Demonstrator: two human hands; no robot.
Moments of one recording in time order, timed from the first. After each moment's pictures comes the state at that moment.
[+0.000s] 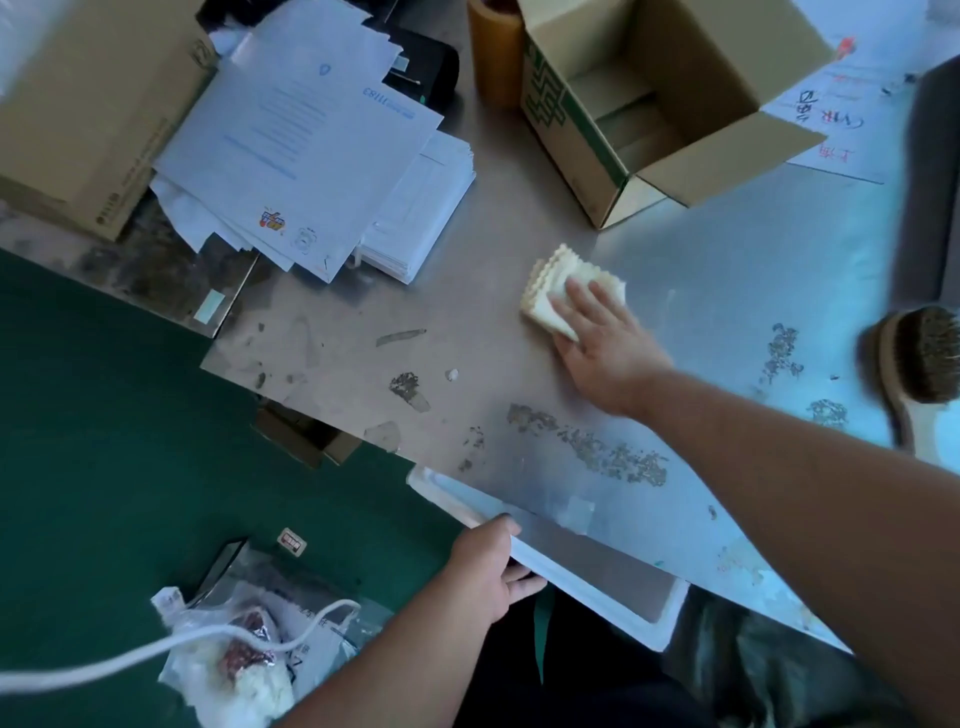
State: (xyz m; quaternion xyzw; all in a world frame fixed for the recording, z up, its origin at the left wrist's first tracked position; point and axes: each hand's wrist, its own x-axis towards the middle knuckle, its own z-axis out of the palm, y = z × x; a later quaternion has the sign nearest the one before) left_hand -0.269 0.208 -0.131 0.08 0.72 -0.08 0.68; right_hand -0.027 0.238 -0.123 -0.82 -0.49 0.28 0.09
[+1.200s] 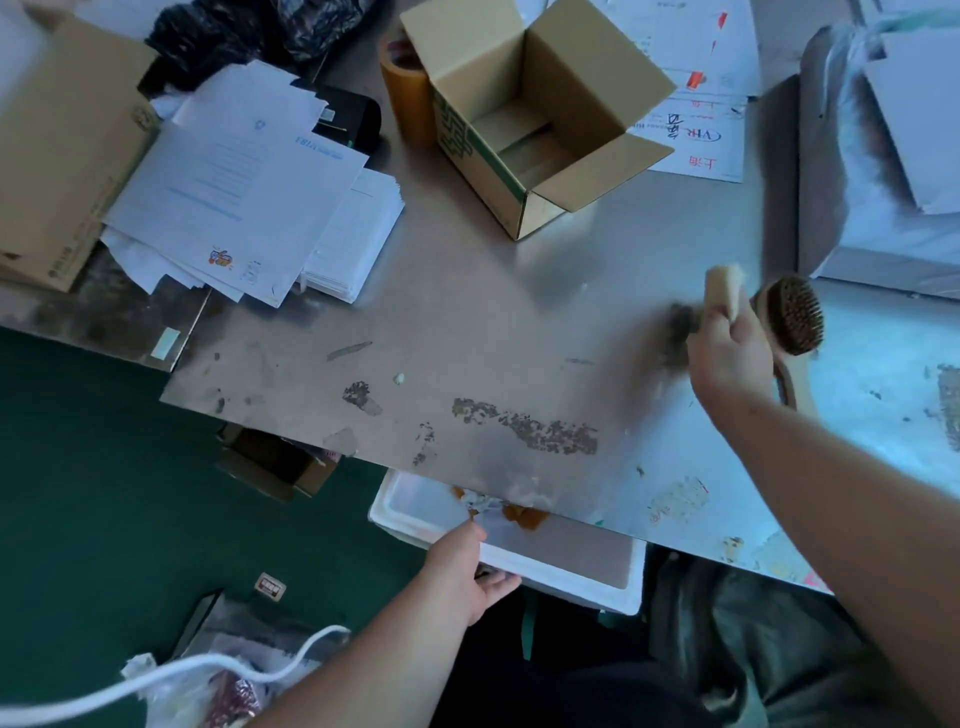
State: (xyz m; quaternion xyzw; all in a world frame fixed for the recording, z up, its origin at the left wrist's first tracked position) left_hand -0.278 0.180 -0.137 0.06 0.73 -0.09 0.67; right_hand 0.019 0.103 -0.056 -0.90 -0.01 0.13 0.41
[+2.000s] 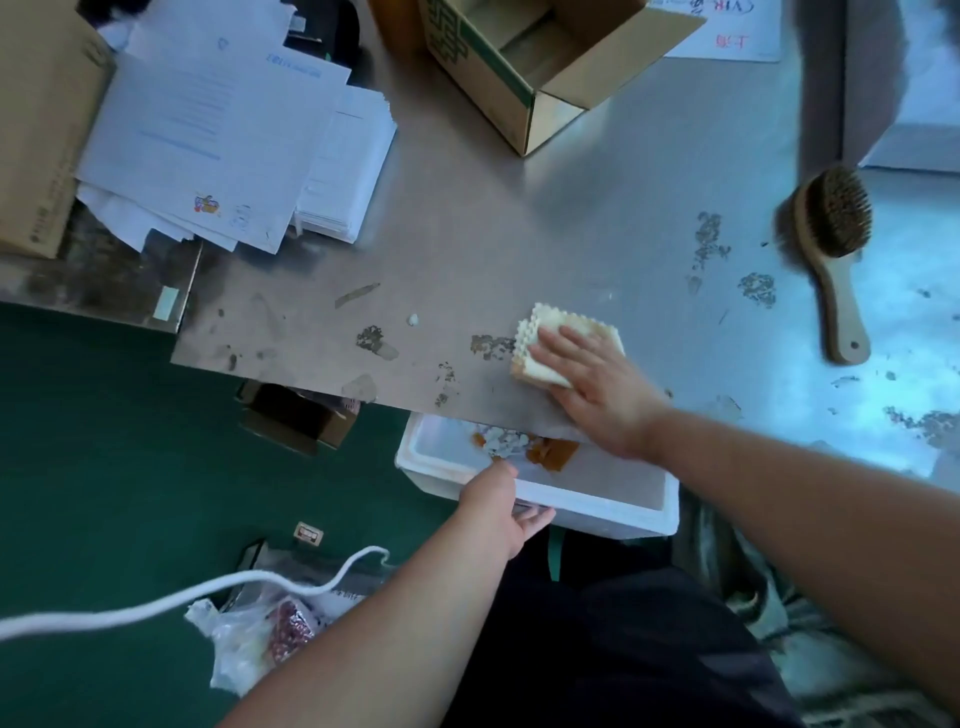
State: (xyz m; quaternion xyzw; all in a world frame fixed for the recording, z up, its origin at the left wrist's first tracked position) left_hand -0.273 0.178 -0.123 0.08 0.74 -0.10 0.66; right_hand -0.103 0.106 -0.116 -0.79 -0.50 0.32 0.16
